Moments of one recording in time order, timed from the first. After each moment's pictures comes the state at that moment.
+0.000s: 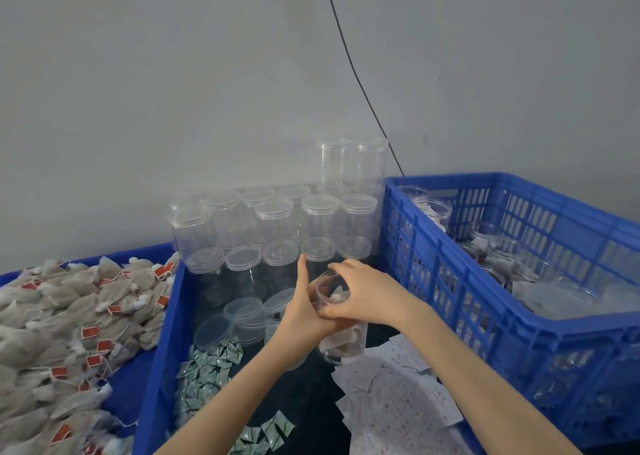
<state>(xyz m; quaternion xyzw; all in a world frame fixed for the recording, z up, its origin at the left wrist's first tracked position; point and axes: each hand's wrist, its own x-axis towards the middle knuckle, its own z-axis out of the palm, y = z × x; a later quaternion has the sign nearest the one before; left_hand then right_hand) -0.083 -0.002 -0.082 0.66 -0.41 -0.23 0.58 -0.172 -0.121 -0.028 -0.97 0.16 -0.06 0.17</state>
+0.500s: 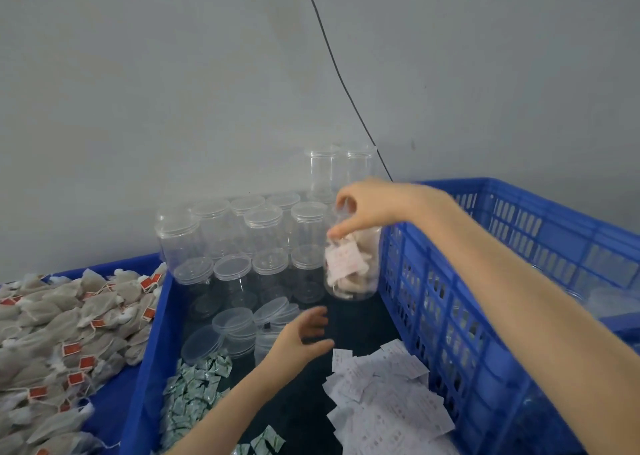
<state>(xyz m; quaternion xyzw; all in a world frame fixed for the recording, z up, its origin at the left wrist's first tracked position) -0.070 0.000 -0.118 0.71 -0.42 -0.27 0.50 -0.160 -0.173 0.107 -0.98 0.16 -0.02 0.07</state>
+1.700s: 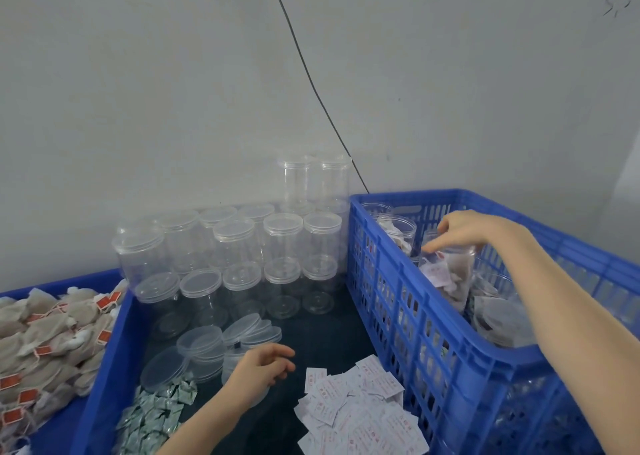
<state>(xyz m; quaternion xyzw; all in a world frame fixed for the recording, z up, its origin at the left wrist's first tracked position) -0.064 -0.005 -0.122 0.73 -0.30 -0.33 0.51 -0.265 -0.323 0.067 -0.90 0.43 0.02 0.09</state>
